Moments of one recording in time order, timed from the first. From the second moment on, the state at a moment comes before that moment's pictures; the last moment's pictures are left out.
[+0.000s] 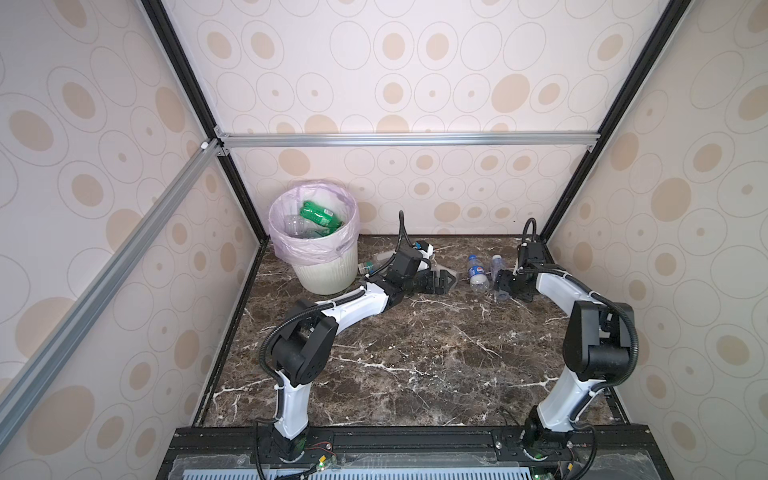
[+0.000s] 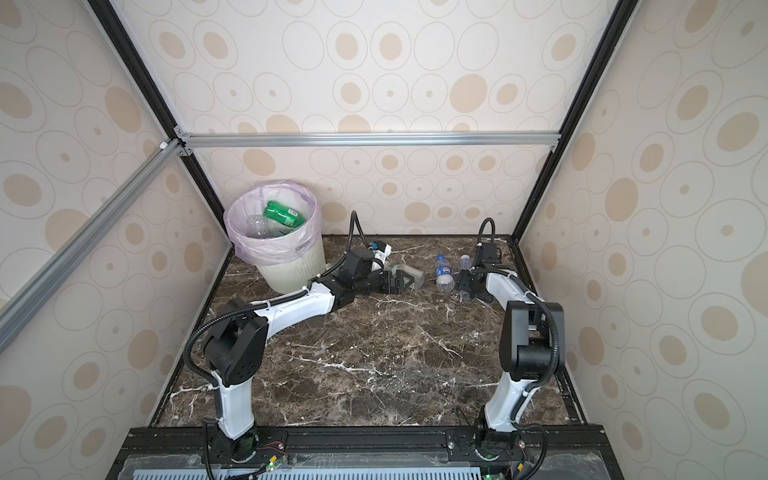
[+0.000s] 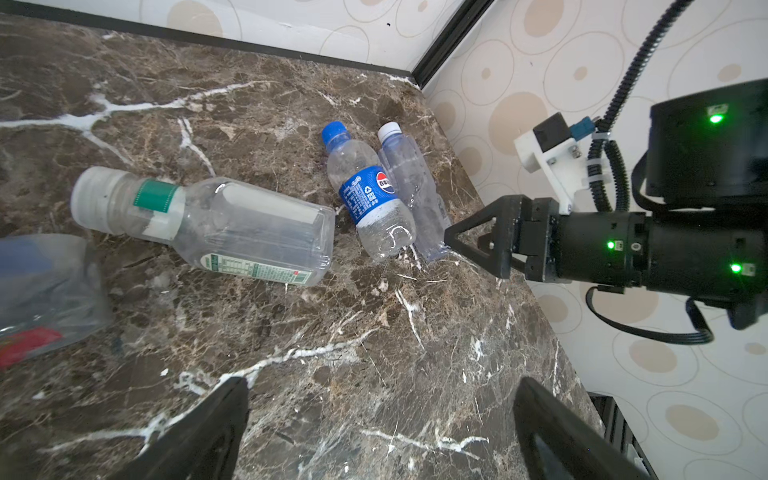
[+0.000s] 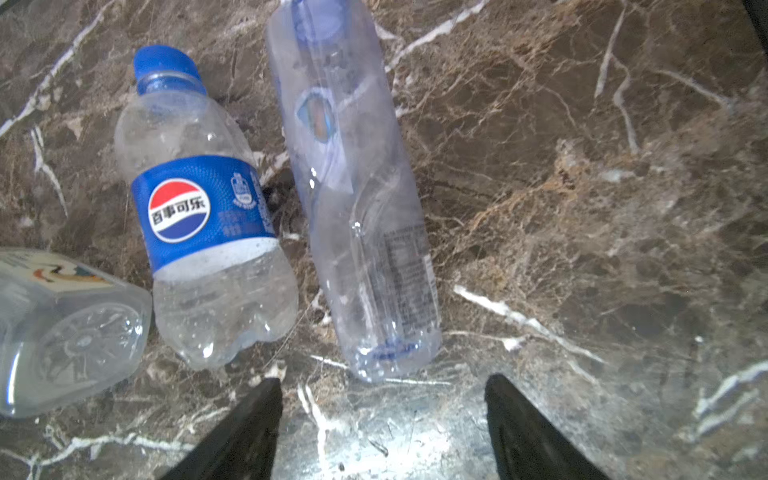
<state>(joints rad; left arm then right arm) -0.70 1.94 1.44 0.01 0.26 -0.54 -0.06 1.81 1.29 -0.54 -0.01 0.35</state>
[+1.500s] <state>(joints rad) -0.70 2.01 1.56 -0.06 0.30 -0.59 -0.07 1.88 1.28 -0.56 -0.04 0.36</state>
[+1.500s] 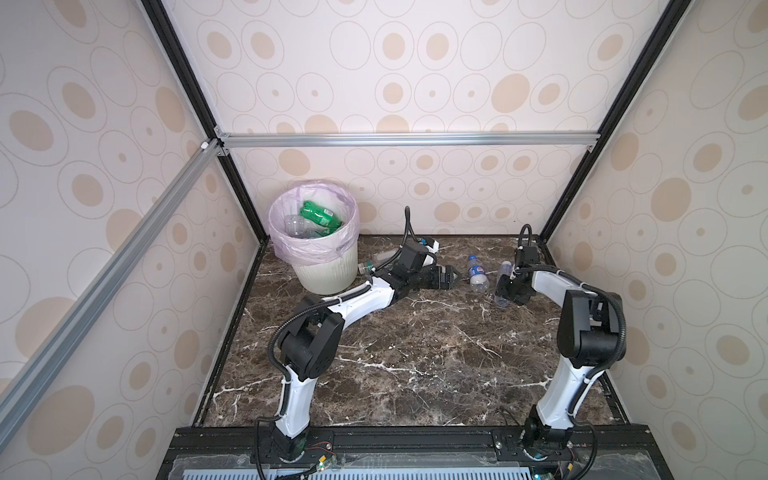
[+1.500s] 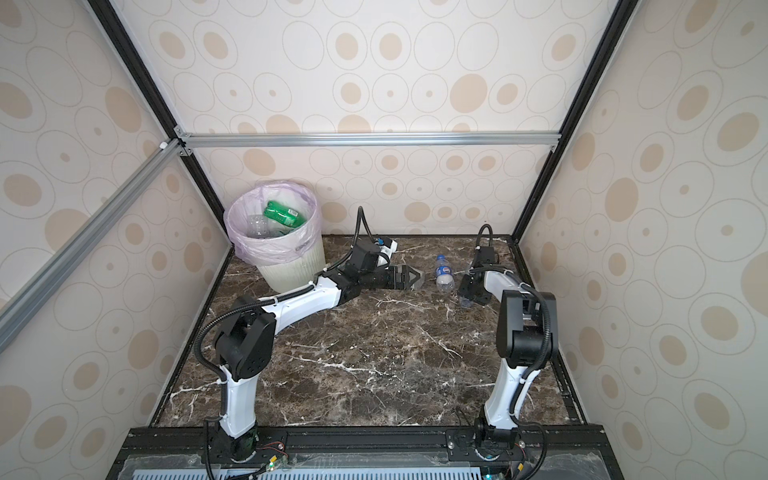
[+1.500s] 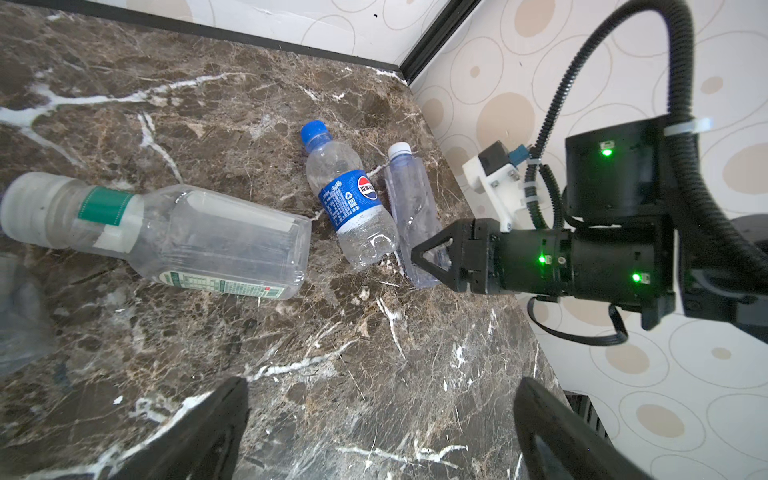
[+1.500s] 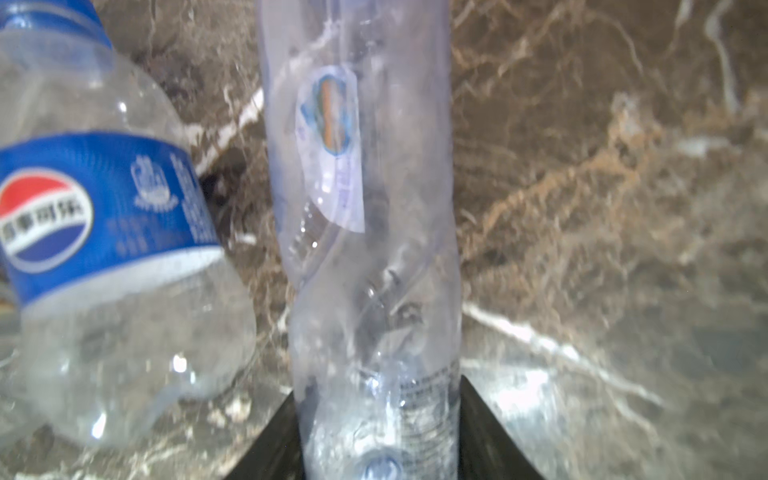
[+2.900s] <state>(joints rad) -0.60 1.71 1.17 0.21 0.49 -0.93 0.42 1.17 0.96 -0.53 -0.21 0.38</state>
